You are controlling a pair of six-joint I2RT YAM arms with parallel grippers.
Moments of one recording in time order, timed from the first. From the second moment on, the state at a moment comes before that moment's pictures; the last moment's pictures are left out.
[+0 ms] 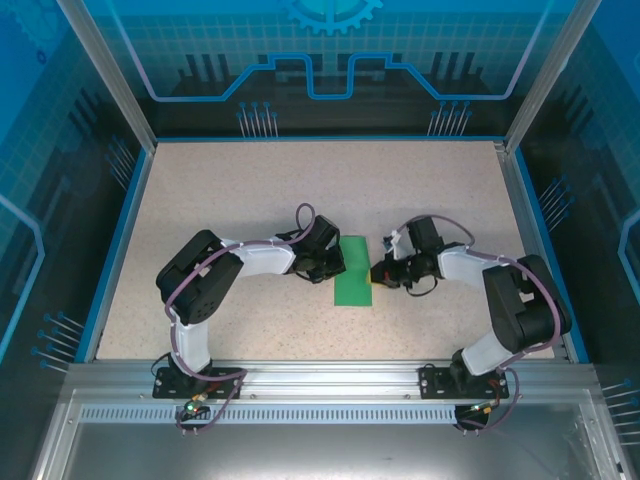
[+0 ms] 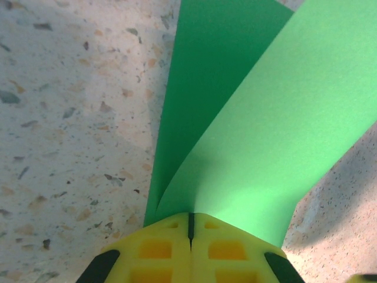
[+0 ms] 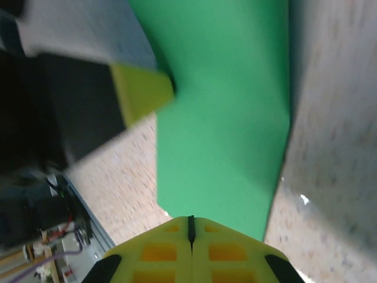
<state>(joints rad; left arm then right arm) -0.70 1.91 1.06 -0.17 0.22 -1.08 0.27 1.56 0.71 -0.28 -0.76 0.46</state>
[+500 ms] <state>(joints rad) -0.70 1.91 1.07 -0.18 0.22 -1.08 0.25 1.76 0.80 -0.24 -0.78 0.44</state>
